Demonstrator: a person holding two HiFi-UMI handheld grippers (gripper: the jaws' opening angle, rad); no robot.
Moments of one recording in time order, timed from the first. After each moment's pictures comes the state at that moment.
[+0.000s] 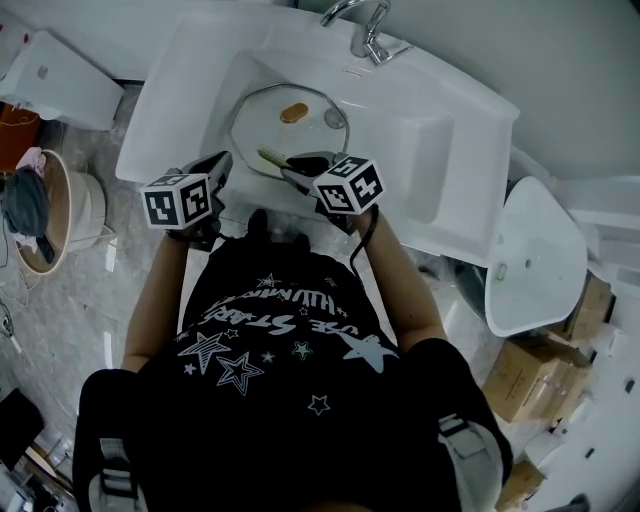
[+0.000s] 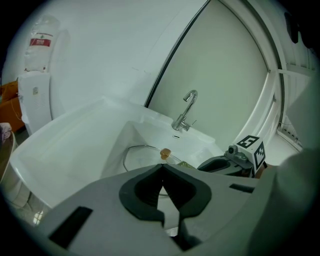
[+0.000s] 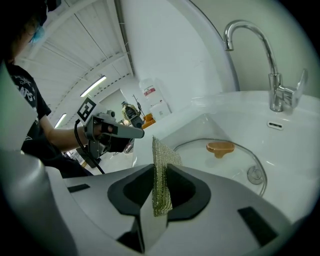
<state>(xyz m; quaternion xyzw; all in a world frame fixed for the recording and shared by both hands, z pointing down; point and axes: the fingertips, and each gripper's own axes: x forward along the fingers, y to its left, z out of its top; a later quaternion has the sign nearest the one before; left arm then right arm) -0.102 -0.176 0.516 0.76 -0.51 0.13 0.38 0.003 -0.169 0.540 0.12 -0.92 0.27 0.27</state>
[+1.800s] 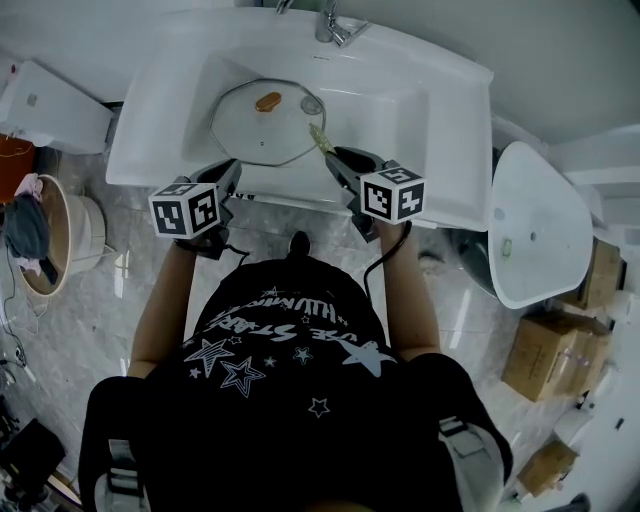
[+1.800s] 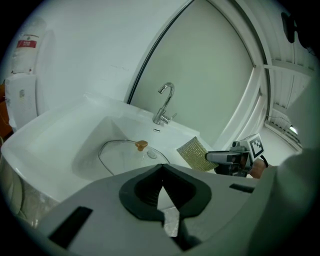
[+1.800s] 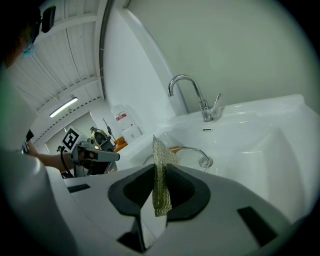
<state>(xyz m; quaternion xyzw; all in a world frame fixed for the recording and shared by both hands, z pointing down) -0.030 -0.135 0.505 0.80 -0.46 0.14 0.36 0.145 -0.161 0.502 0.34 -0.88 0.30 0.16</state>
